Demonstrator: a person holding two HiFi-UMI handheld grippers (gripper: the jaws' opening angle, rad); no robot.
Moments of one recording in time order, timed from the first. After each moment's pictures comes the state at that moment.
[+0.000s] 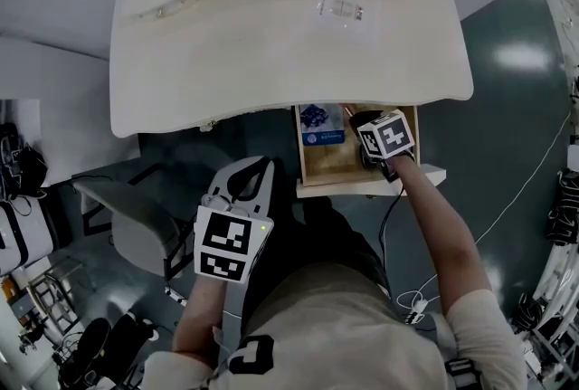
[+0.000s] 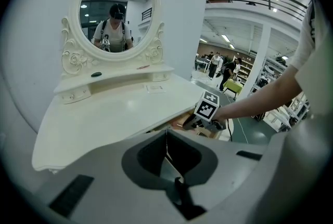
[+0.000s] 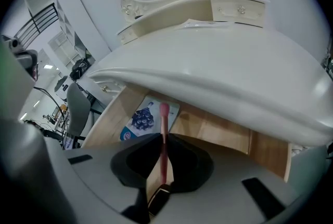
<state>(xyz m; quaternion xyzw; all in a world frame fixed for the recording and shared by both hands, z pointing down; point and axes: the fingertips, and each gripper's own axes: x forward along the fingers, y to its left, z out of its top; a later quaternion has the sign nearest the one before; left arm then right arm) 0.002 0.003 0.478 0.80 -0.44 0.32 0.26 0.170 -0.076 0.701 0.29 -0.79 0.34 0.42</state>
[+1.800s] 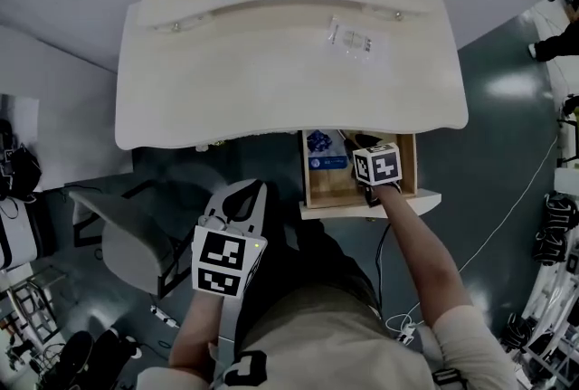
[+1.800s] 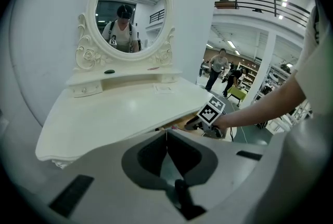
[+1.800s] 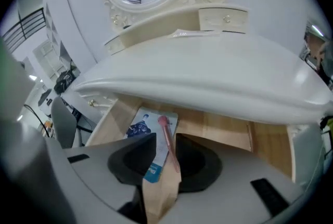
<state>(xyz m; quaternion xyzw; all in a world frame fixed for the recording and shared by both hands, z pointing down) -0.042 0.011 0.481 0.79 -0.47 0.29 0.28 0.151 -0.088 0.701 0.39 -0.77 0.34 0.37</state>
